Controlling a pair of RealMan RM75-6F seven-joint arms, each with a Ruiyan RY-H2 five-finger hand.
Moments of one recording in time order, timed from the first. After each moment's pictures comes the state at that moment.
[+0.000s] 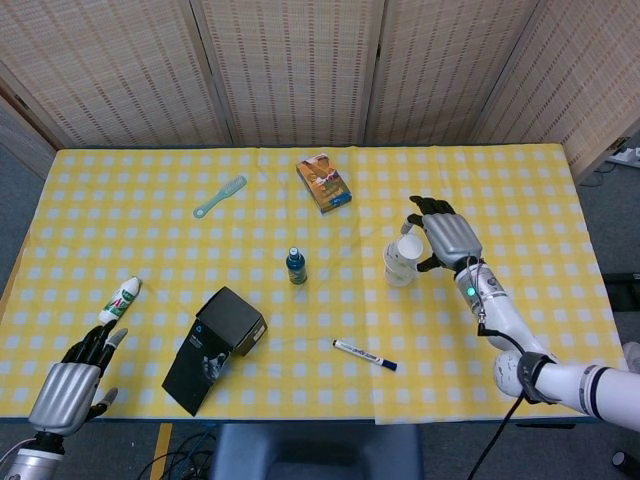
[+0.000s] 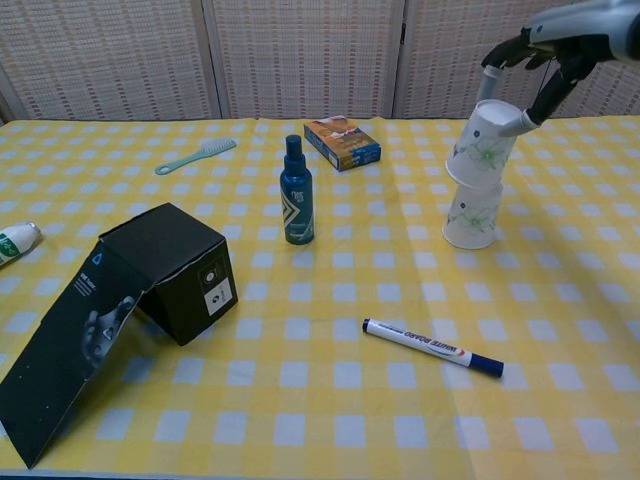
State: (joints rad) left arm -0.09 -1.13 0.06 -1.80 1.58 1.40 0.30; right arm 0.91 -1.11 0.20 -1.74 -0.62 0.86 -0.31
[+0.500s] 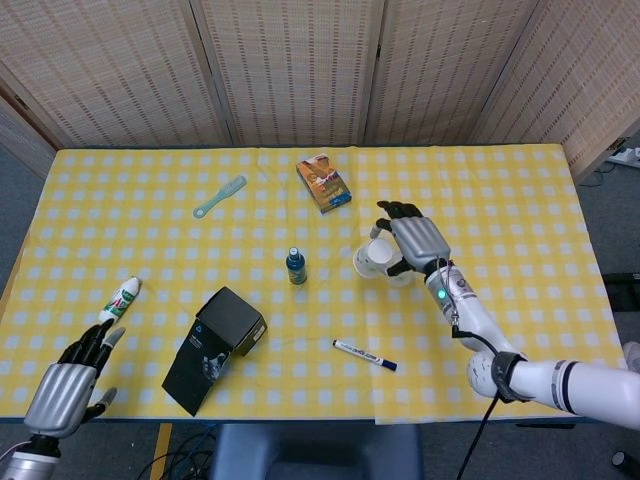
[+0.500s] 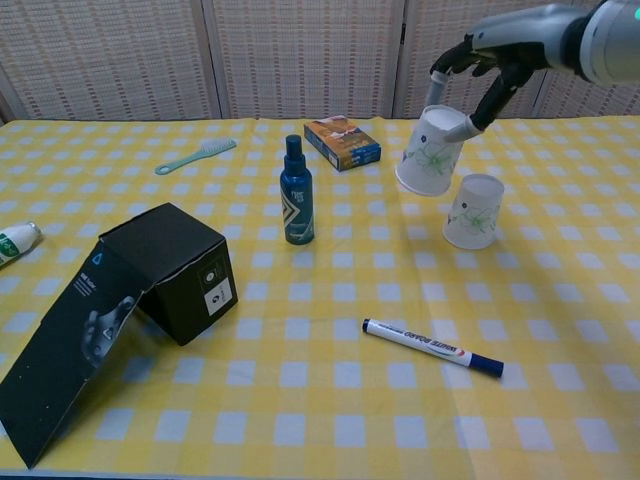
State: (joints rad) left arm -0.08 -1.10 0.07 -1.82 1.62 1.44 0.27; right arm 1.00 -1.24 0.21 -1.70 -0.57 0.85 -0.36
